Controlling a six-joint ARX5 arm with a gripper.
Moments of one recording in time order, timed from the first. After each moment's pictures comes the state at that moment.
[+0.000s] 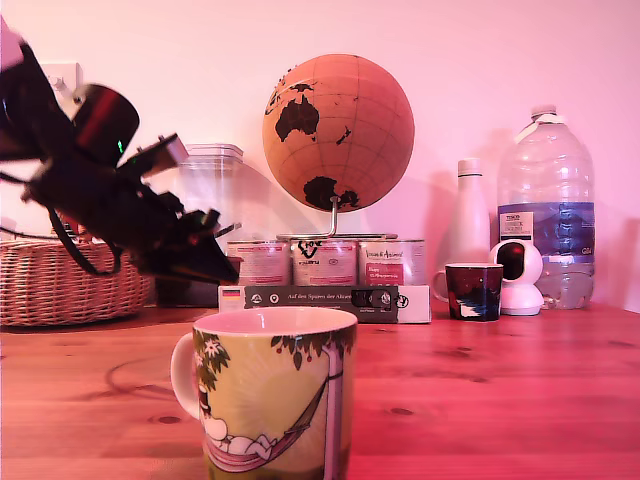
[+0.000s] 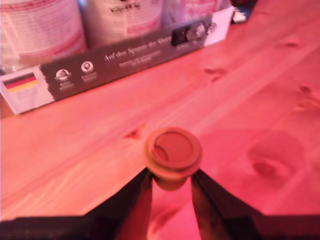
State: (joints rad) arm -0.29 1.85 1.02 0.24 0.44 0.12
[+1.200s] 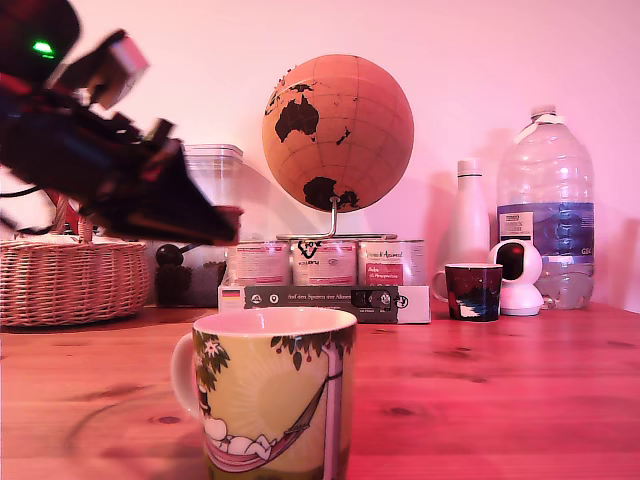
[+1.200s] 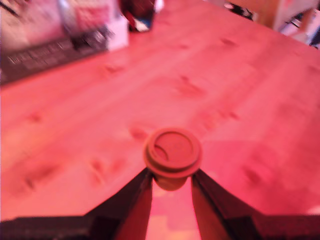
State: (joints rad) arm -0.42 1.36 0.58 0.26 0.49 0.05
